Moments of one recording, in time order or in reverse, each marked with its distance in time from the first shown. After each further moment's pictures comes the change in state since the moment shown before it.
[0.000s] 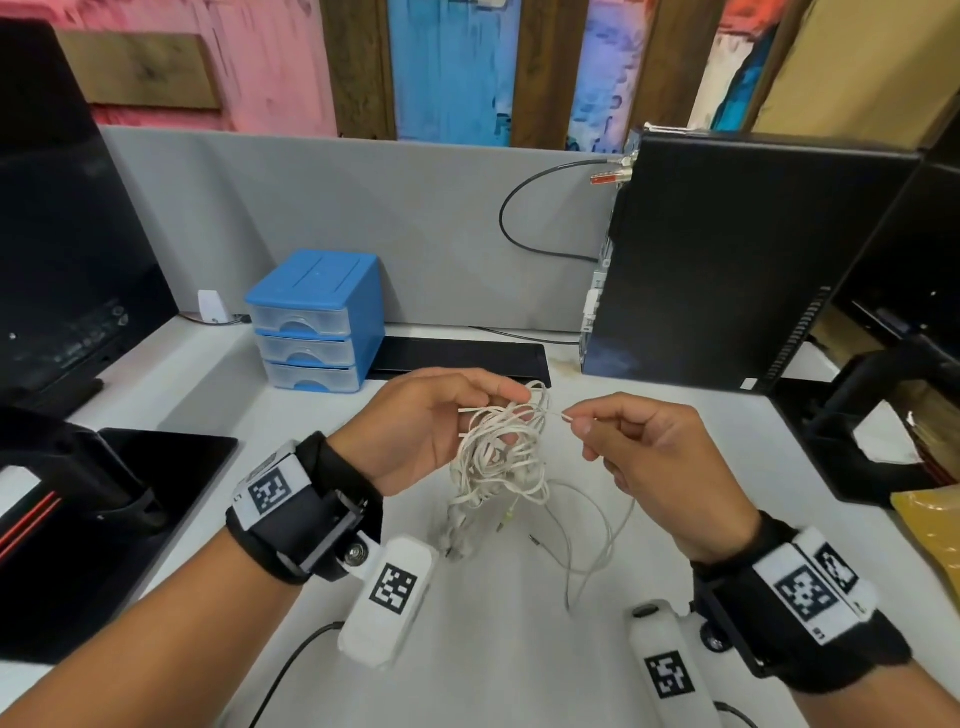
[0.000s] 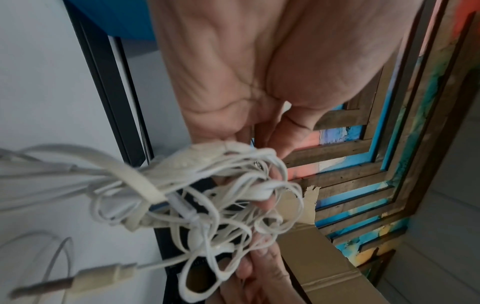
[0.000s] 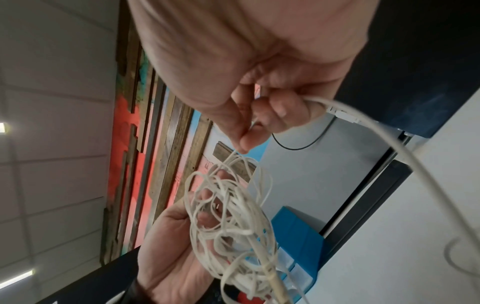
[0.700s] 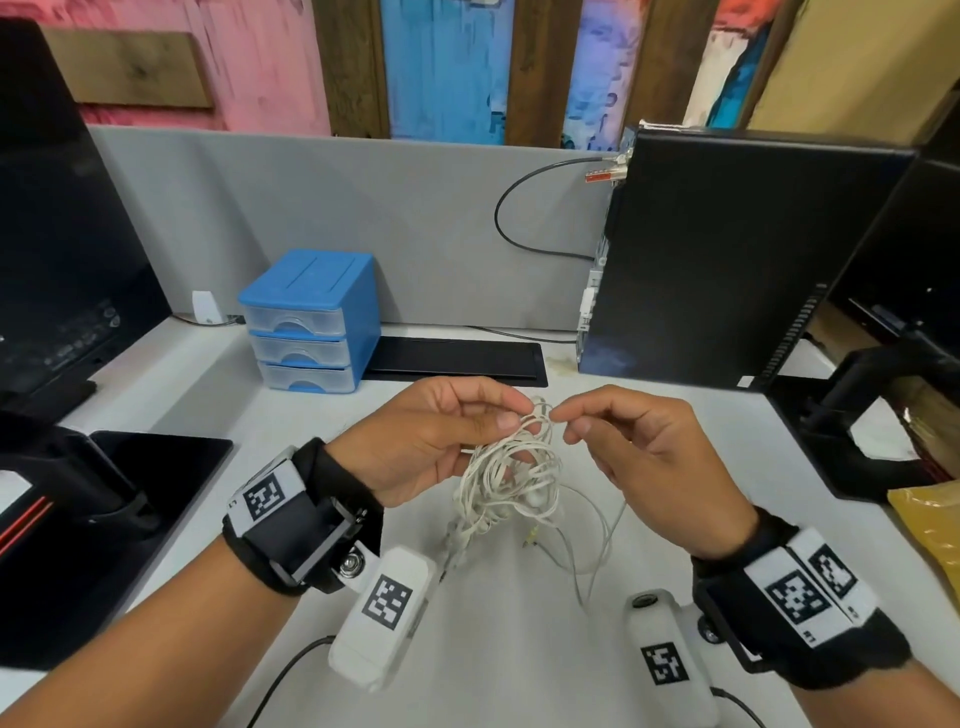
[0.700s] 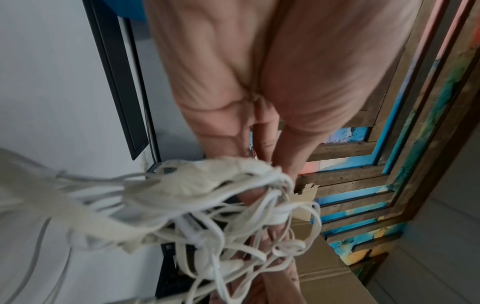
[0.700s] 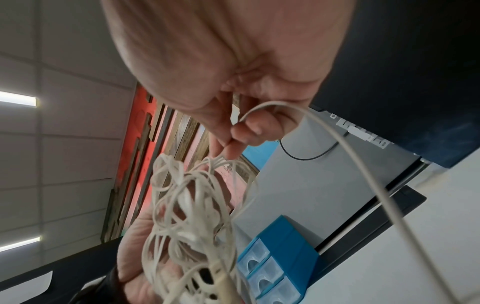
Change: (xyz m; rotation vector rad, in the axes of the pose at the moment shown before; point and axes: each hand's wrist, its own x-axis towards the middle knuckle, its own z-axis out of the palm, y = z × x) left_hand -0.002 -0.006 0.004 0.018 -0.074 -0.001; right_hand 0.000 0.000 -0.003 -0.074 -0.105 -0.248
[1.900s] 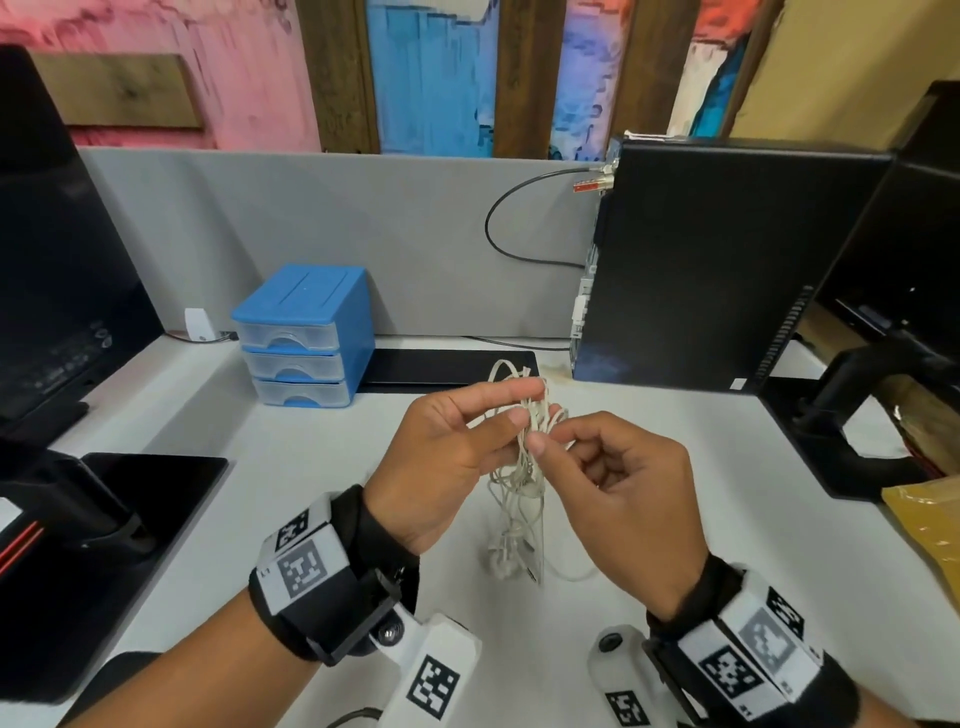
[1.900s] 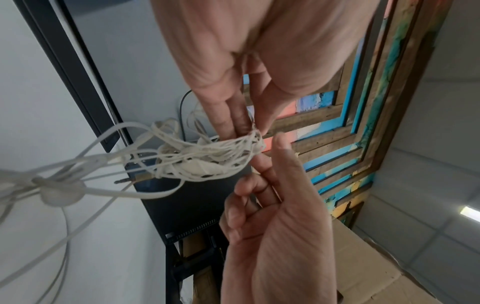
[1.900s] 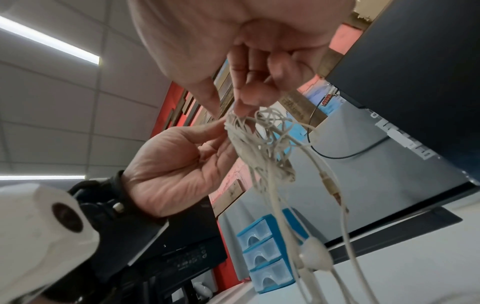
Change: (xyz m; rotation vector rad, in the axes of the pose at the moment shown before) left_hand -0.001 -0.012 0.034 -0.008 0.255 0.208; right_hand -0.020 -0.001 0.035 -0.110 0.321 -0.125
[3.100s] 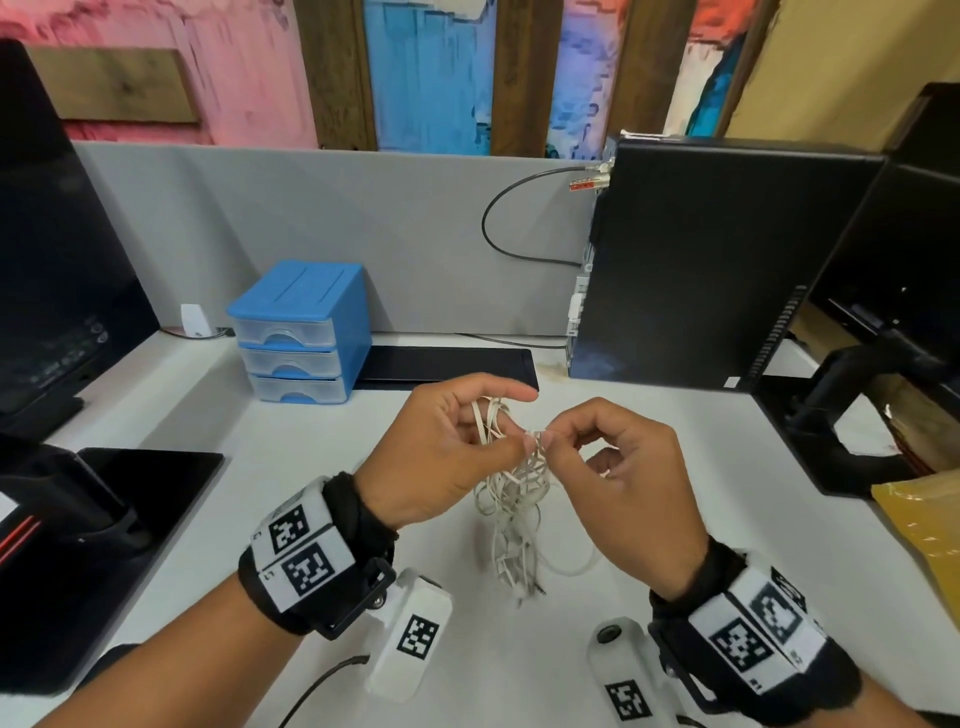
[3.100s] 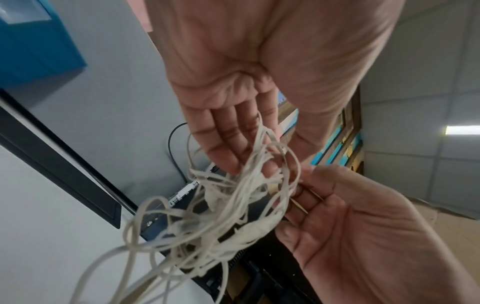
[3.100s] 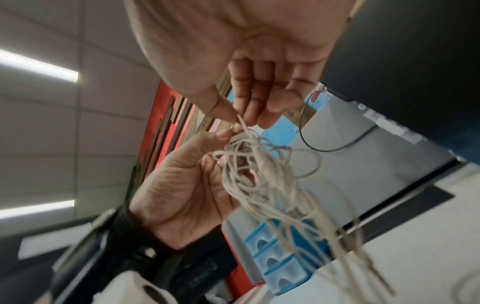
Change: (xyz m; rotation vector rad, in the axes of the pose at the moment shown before) left_hand 0.003 0.004 -0.010 0.425 -0.062 0.123; right_hand 0.008 -0.003 -0.007 0.035 -0.095 0.104
